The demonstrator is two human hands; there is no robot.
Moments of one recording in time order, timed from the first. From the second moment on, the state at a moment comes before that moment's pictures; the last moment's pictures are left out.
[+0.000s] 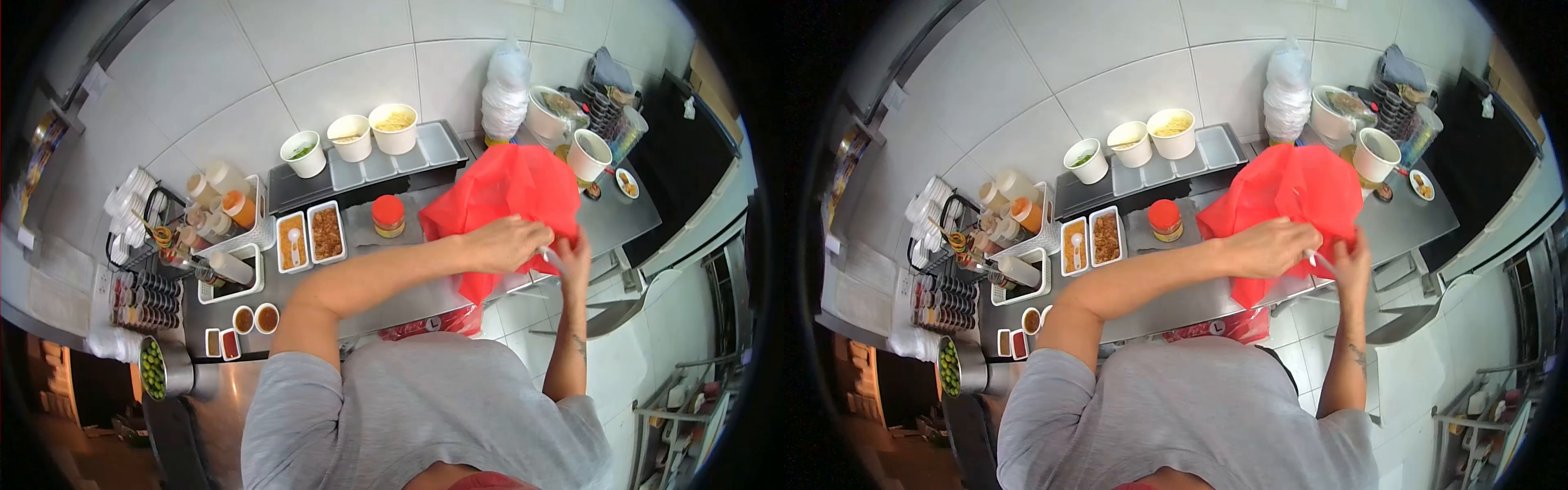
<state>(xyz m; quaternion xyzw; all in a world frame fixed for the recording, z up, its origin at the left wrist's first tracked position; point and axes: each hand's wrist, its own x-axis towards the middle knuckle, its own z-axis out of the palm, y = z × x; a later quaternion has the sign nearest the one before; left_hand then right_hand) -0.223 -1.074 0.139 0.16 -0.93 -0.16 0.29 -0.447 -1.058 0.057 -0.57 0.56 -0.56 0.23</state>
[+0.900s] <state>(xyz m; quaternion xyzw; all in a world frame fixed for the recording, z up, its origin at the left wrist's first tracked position) -0.277 -1.202 0.170 0.03 -0.43 0.84 -0.33 -0.467 -1.137 0.287 -0.45 0.01 -0.67 0.59</state>
